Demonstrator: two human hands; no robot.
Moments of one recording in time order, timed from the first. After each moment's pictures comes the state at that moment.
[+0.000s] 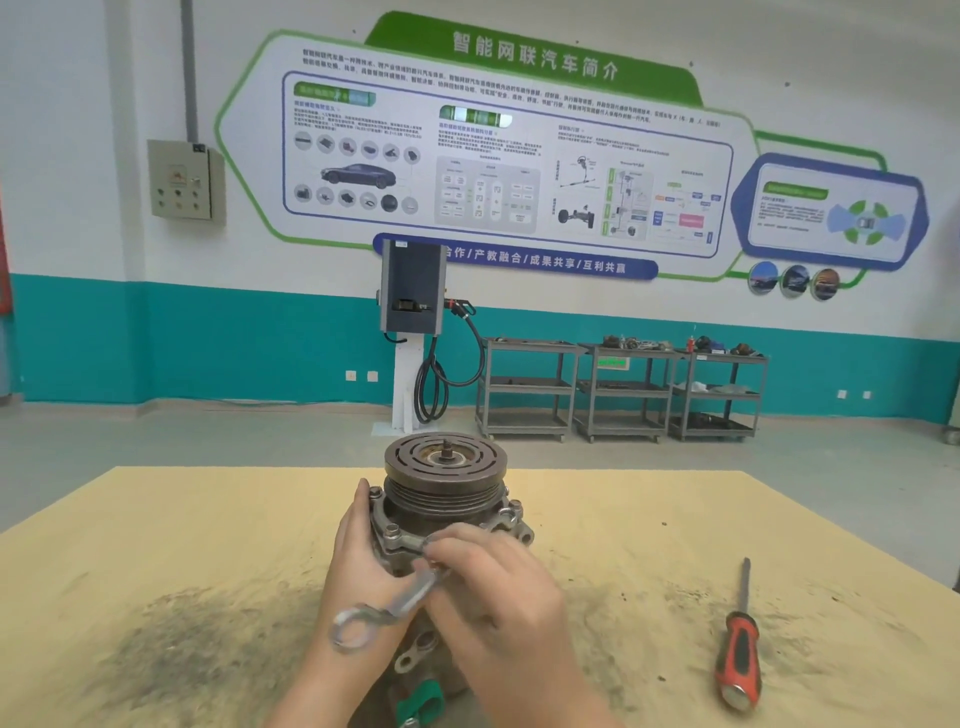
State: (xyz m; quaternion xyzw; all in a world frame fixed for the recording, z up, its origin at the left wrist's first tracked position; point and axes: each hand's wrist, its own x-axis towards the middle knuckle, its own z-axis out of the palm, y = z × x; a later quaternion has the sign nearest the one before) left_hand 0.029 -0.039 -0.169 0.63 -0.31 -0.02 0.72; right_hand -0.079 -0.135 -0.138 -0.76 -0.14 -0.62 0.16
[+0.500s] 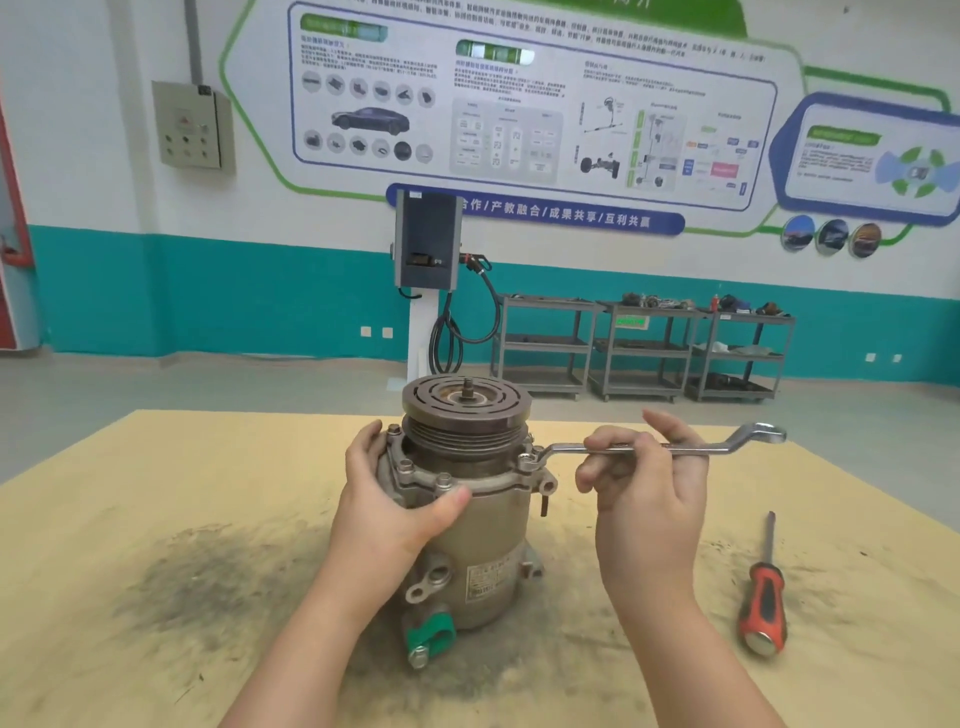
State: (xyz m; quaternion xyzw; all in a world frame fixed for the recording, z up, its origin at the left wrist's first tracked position) left_hand 0.030 -0.039 -0.161 0.65 -0.29 0.02 0.70; right_hand -0.094 -0.177 -0.111 -0.46 0.02 -0.57 0.68
